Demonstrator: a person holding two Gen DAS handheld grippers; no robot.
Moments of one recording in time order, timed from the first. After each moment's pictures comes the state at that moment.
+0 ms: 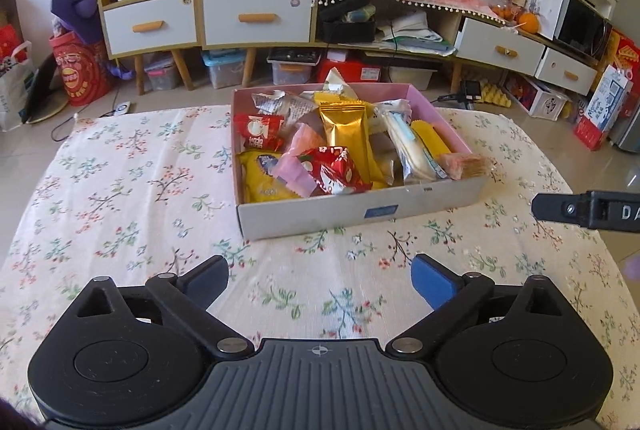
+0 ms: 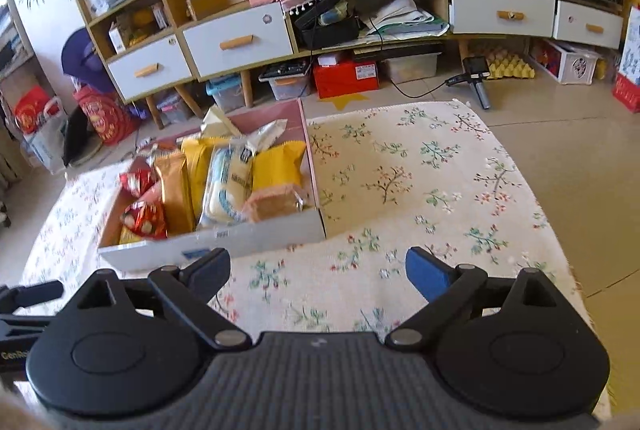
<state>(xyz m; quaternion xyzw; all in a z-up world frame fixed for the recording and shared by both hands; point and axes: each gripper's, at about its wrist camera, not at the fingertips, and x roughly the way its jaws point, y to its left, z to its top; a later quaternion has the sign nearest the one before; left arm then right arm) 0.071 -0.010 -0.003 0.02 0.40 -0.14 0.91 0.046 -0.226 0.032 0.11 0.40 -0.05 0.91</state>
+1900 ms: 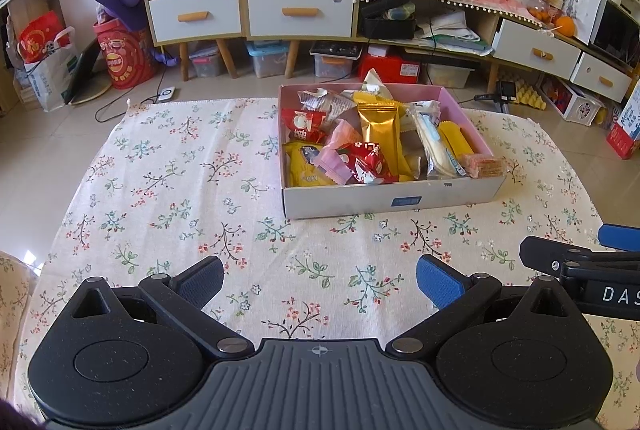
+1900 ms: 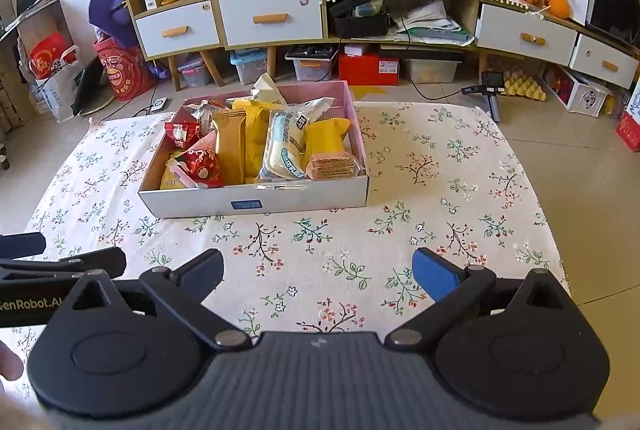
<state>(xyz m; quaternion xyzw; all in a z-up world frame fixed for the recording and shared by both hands) 0.049 -0.001 0.020 0.02 0.41 -0.08 0.91 0.023 -0.176 0.049 0.04 0.41 -0.03 0.91</state>
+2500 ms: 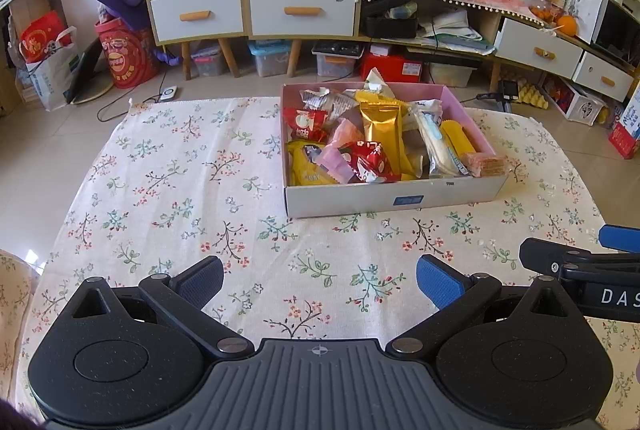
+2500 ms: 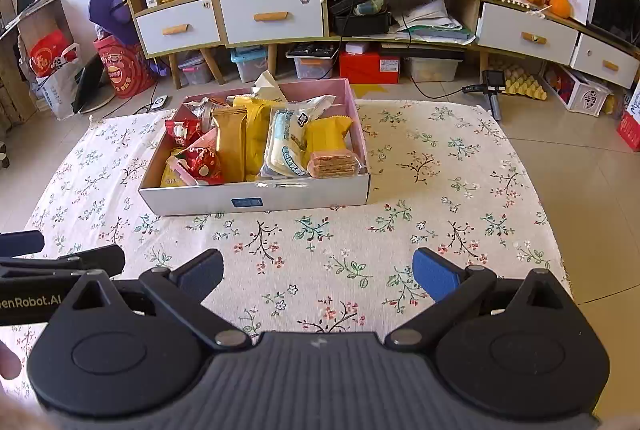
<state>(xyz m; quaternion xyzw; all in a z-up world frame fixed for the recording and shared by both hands) 0.049 0.001 0.020 0.02 0.42 -0.08 0.91 0.022 -0.175 0.048 0.04 0.42 -0.03 0.91</state>
